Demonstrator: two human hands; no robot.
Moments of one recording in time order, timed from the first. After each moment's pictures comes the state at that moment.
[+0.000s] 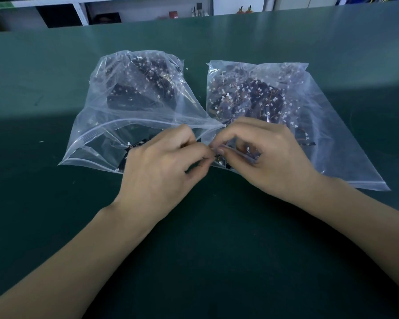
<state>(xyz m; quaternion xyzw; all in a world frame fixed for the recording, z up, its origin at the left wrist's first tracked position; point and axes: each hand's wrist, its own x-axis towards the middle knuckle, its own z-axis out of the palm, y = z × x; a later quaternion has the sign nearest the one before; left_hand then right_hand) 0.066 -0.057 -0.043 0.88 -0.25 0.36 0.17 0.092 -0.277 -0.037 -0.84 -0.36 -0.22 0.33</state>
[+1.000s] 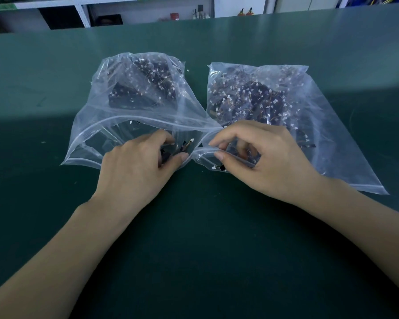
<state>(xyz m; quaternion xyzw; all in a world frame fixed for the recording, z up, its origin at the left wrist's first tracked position) 0.079 -0.021 -0.046 0.96 -0.10 0.21 0.14 0.091 -0.279 -0.037 -0.85 -0.35 -0.20 0.35</state>
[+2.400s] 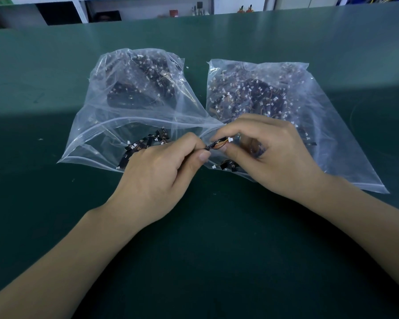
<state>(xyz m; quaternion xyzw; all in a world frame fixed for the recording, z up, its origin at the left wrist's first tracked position) 0.059 -0.046 -0.038 0.91 -0.25 0.21 0.25 0.092 -0.279 -0.034 -0.84 -0.35 -0.21 0.36</state>
